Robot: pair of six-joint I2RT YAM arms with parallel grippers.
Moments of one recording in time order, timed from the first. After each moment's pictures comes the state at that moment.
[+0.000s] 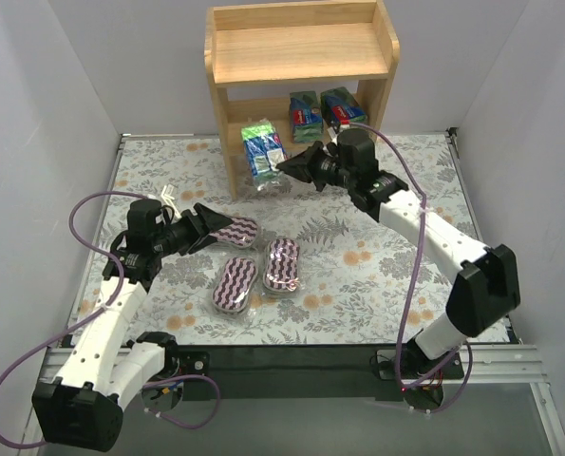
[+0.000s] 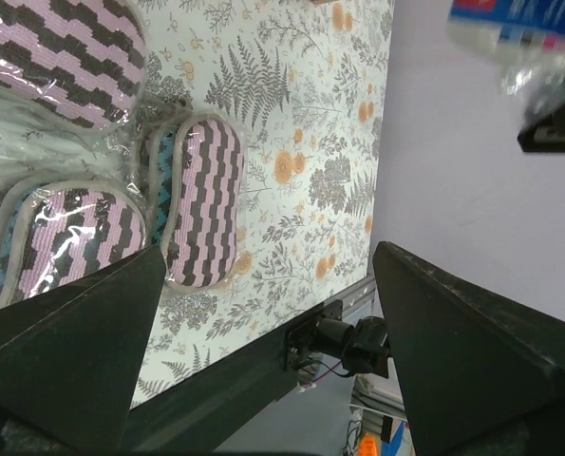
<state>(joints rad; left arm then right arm) -0.16 0.89 0.77 -0.43 0.53 -0.85 0.59 1.52 1.32 -0.10 -0.38 1.21</state>
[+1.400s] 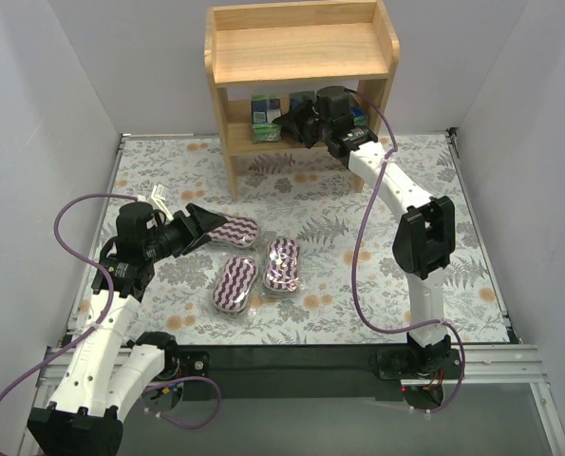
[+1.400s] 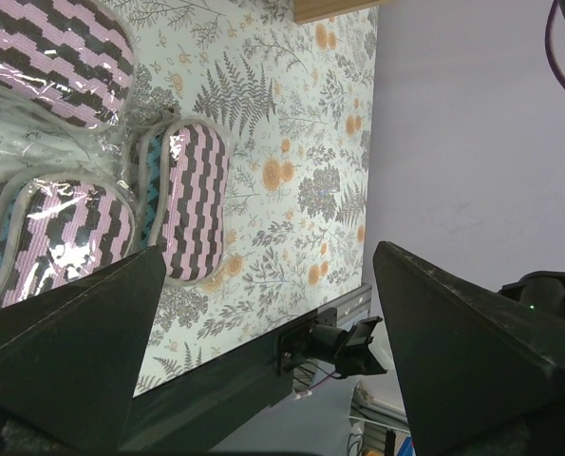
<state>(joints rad) -0.16 0.79 0.83 -0.53 0.49 -0.86 0.50 2.09 2.01 -0.30 -0.26 1.25</state>
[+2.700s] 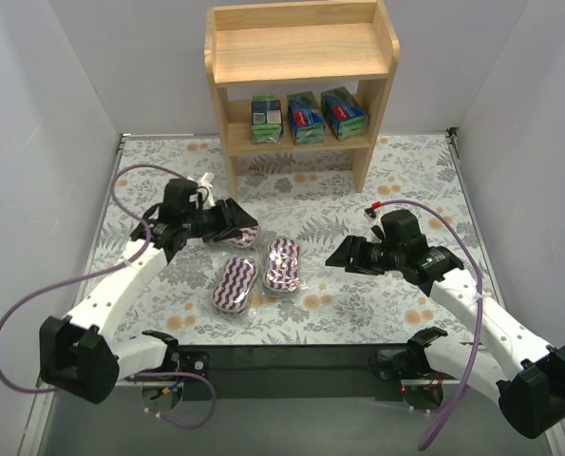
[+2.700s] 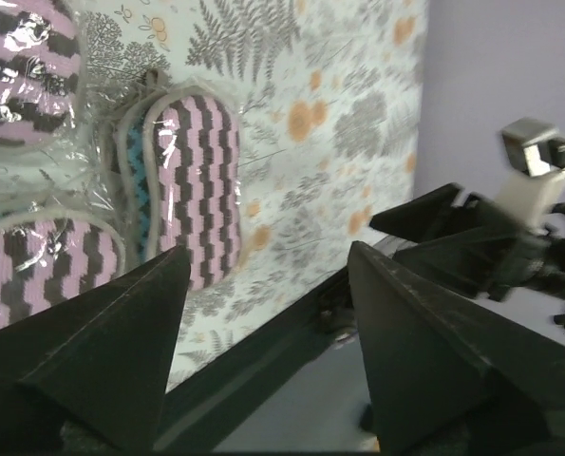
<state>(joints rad) -0.27 1.09 0.88 -0.41 0.54 -0.78 0.51 0.97 0.73 -0.54 -0.44 0.70</state>
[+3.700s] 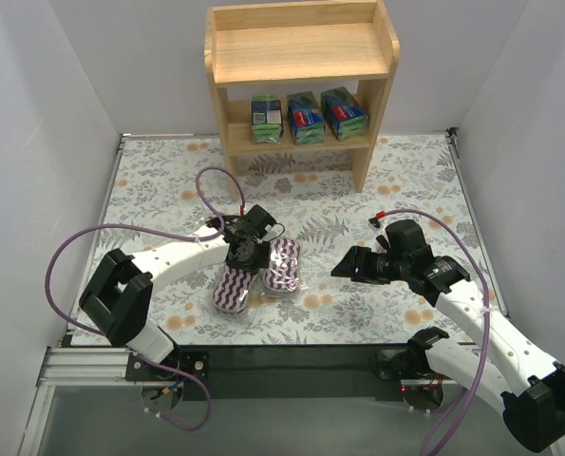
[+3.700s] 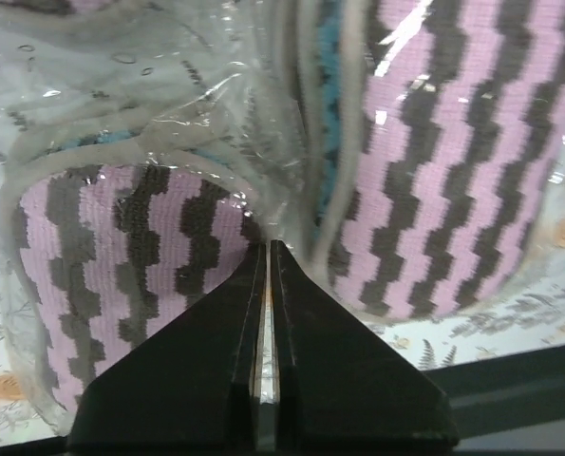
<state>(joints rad) -0.76 1.53 1.04 -0.73 -0.07 -0.62 0.51 0.86 0.66 -0.62 -0.43 0.67</state>
